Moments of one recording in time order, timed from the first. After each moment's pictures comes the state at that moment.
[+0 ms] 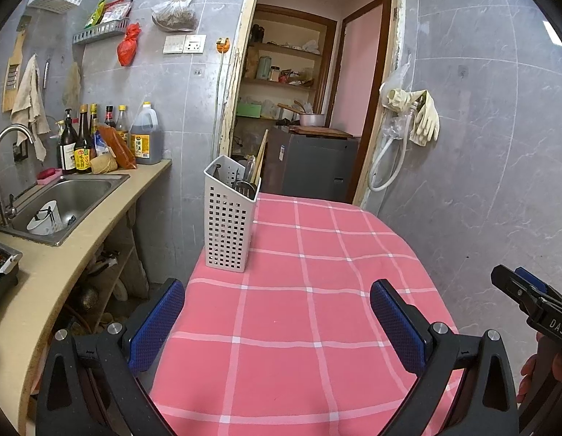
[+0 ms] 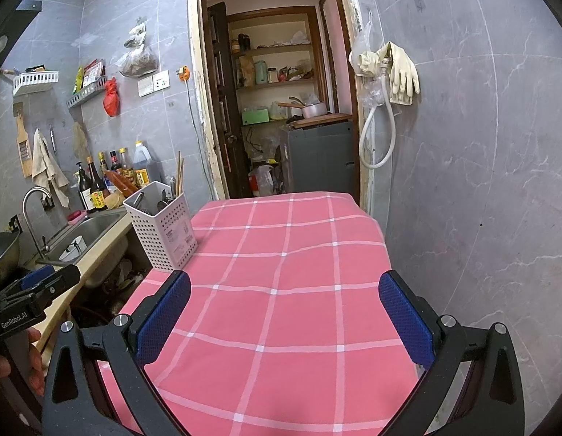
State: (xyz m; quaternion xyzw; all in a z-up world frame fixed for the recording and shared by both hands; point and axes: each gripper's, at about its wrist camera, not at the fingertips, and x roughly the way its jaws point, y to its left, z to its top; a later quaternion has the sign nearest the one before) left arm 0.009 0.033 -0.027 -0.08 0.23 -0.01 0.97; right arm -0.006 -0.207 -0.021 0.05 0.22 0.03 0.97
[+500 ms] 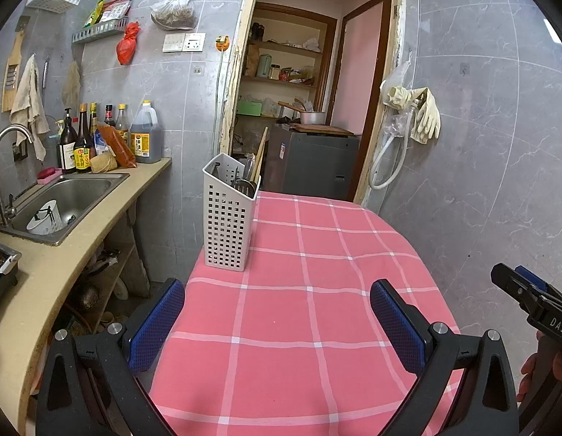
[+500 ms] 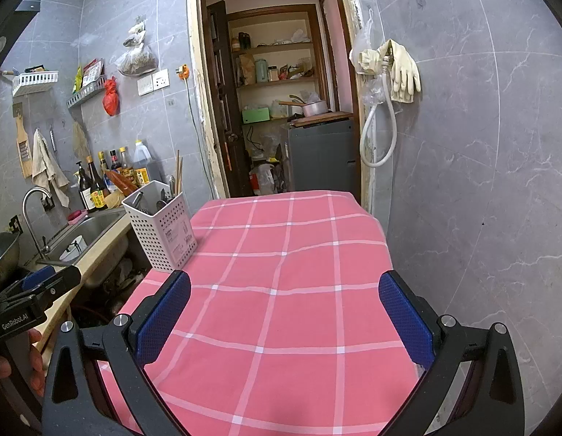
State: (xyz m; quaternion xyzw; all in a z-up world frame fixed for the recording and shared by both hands) left arm 0.012 0.032 -0.027 -0.08 0.23 -0.01 0.97; right arm -0.006 -0.207 -0.021 0.05 0.22 0.03 0.97
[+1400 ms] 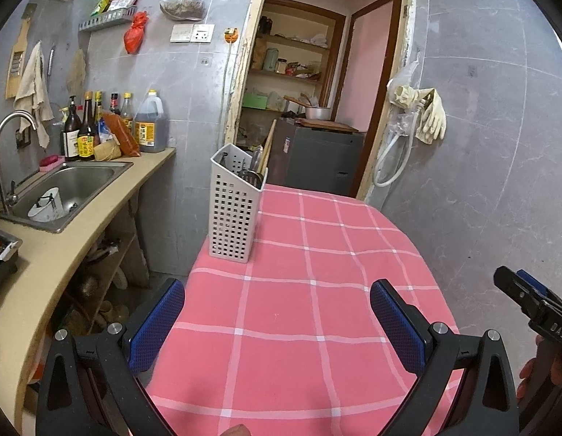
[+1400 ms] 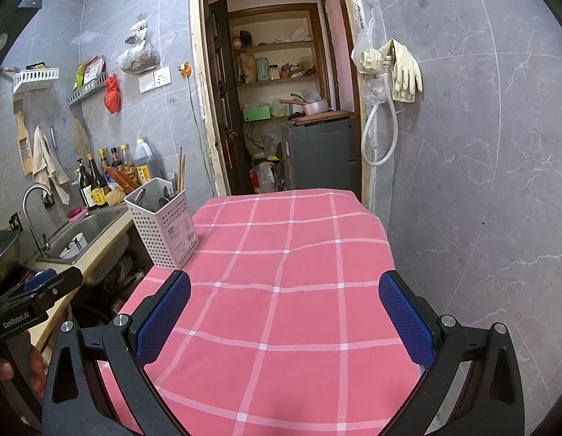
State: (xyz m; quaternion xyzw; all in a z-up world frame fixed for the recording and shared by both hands) left arm 0.010 0.036 -0.035 -0.09 0.25 0.00 0.96; right arm -0.005 -0.208 -0.020 0.05 0.22 0.03 0.97
